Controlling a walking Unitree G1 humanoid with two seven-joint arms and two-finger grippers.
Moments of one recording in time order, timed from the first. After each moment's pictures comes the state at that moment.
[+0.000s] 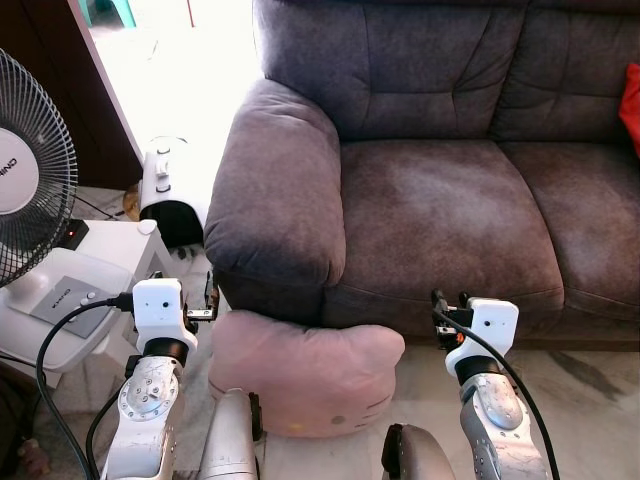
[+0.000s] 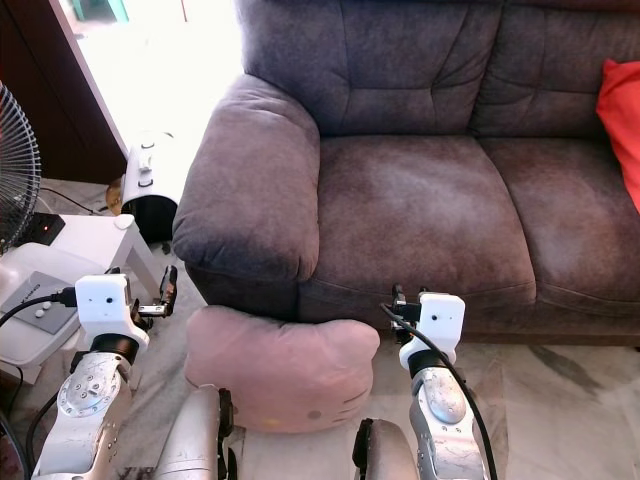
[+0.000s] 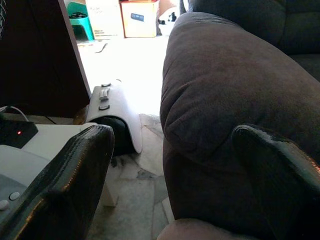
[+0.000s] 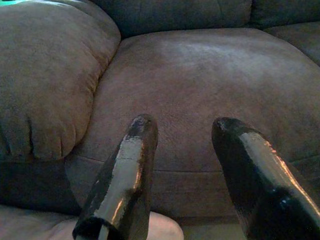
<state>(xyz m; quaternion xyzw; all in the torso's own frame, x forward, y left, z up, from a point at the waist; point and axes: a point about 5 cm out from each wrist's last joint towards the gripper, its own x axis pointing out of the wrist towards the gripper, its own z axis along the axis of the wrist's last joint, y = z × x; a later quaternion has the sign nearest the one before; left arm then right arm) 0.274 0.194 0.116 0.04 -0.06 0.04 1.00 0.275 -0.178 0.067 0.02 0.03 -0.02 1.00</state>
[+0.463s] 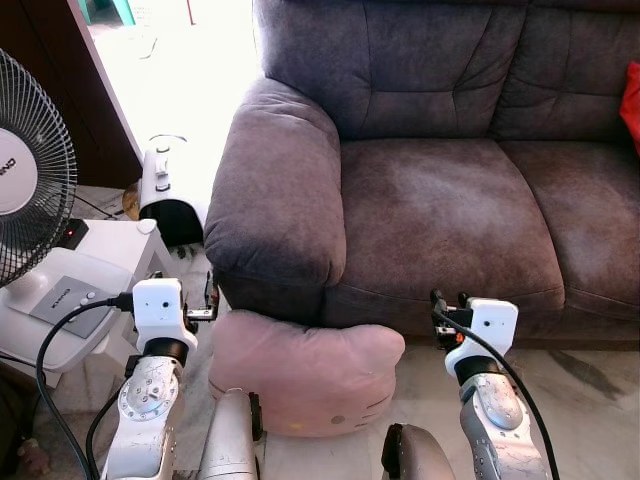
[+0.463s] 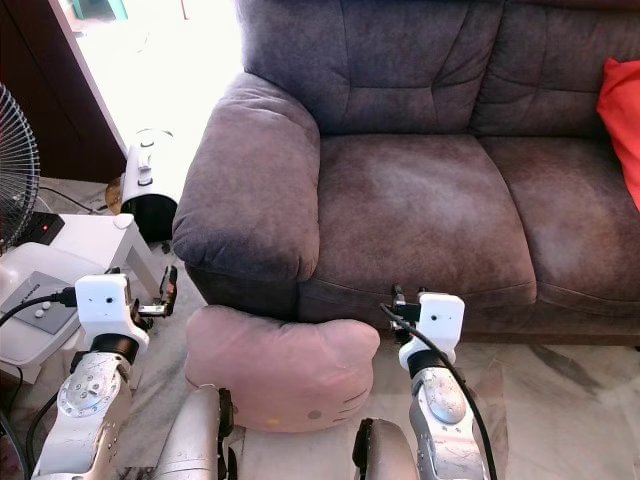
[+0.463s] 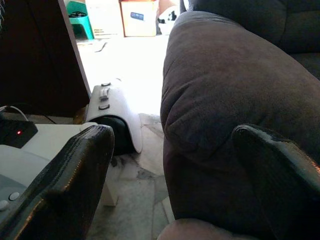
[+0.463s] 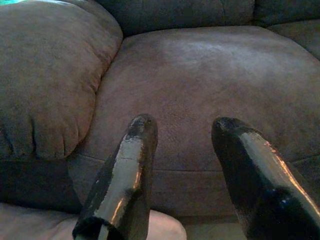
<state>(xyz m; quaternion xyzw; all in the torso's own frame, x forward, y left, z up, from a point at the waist) 0.274 0.194 0.116 0.04 -0.06 0.04 1.00 0.275 -0.177 0.066 0.02 0.04 -0.02 1.00</state>
